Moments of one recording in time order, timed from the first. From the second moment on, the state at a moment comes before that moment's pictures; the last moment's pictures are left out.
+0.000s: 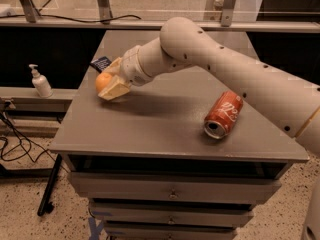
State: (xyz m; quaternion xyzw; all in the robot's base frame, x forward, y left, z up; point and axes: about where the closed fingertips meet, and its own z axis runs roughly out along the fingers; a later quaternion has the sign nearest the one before) arm 0.630 0.146 0.854 -0.67 0.57 0.21 0.43
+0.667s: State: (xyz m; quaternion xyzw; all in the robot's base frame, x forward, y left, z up) arm 0.647 0.126 0.862 -0.64 0.59 0.20 0.46
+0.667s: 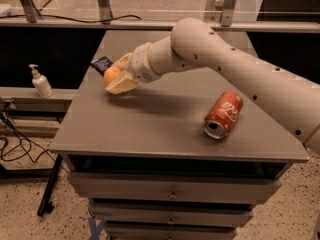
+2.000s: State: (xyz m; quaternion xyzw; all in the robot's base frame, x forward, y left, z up) arm 0.706 0.118 0.858 -0.52 0.63 0.24 0.52
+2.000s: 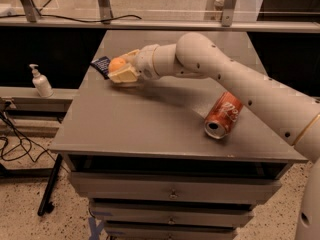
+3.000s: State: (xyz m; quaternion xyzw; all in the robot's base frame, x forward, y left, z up) arm 0.703 0.112 0.851 -0.54 0.64 0.20 0.50
